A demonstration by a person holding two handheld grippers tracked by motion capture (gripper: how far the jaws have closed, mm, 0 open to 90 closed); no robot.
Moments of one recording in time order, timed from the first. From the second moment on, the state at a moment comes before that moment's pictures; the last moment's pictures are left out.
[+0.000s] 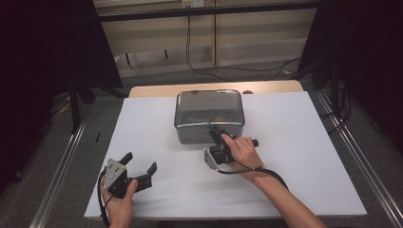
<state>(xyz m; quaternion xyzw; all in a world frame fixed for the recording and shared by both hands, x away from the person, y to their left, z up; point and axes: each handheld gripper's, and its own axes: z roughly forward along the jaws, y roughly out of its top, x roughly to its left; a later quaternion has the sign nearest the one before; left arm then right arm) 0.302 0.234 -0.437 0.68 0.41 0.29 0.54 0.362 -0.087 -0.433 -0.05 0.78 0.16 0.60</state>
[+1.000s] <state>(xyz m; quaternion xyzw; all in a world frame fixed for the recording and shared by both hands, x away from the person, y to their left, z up) 0.305 0.233 -0.435 0.68 0.41 0.27 0.55 0.361 -0.087 -0.426 -0.04 0.77 0.18 0.61</state>
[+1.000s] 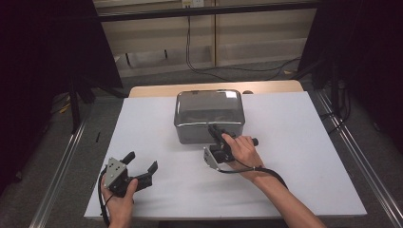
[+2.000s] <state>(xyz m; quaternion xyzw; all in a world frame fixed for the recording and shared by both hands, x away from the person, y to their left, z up) 0.328 0.220 -0.423 0.69 0.36 0.25 0.58 0.364 -0.090 -0.414 -0.05 0.76 0.19 0.62</state>
